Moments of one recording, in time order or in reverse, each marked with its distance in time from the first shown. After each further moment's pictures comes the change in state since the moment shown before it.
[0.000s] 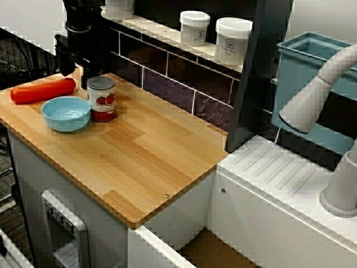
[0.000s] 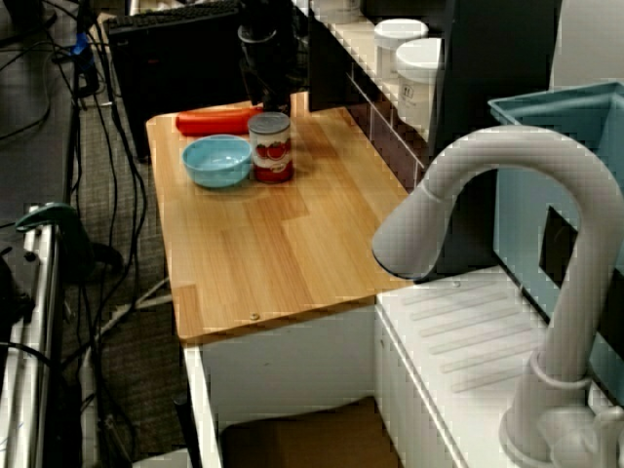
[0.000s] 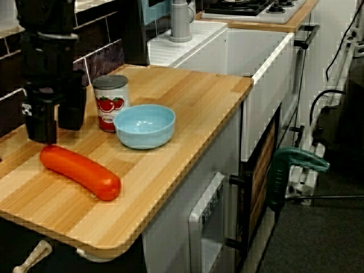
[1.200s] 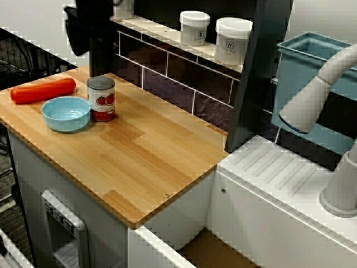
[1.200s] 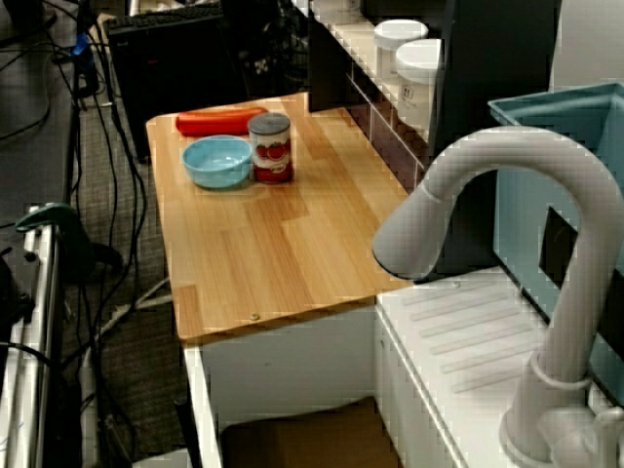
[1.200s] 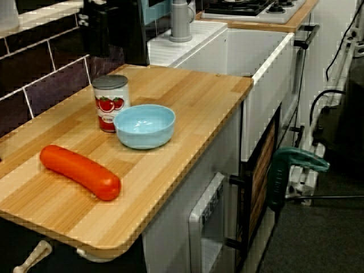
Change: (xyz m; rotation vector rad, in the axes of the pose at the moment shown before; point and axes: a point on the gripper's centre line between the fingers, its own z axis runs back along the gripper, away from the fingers) arm -0.024 -0.043 0.094 -0.151 -0.035 -0.036
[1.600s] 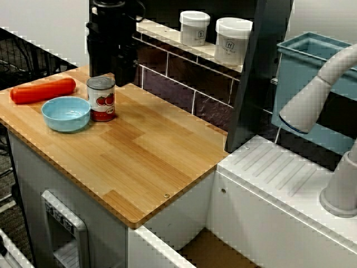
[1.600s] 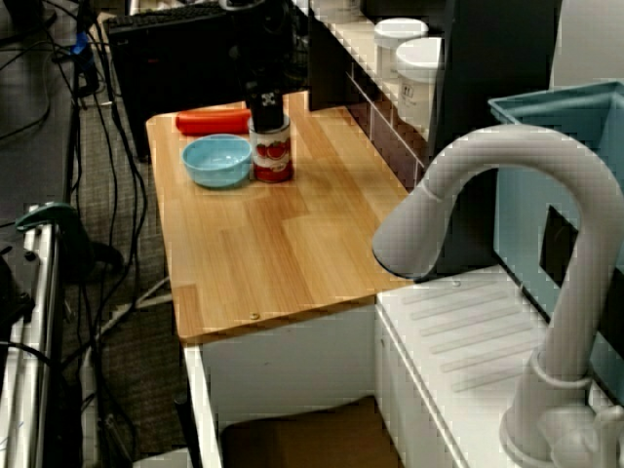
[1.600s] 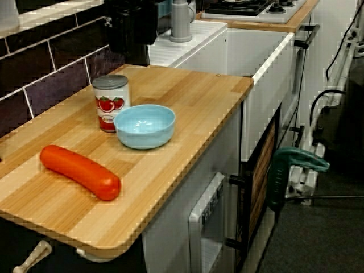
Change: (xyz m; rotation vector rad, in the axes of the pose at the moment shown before) arm -0.010 -0.056 -0.007 -0.055 0.056 -0.109
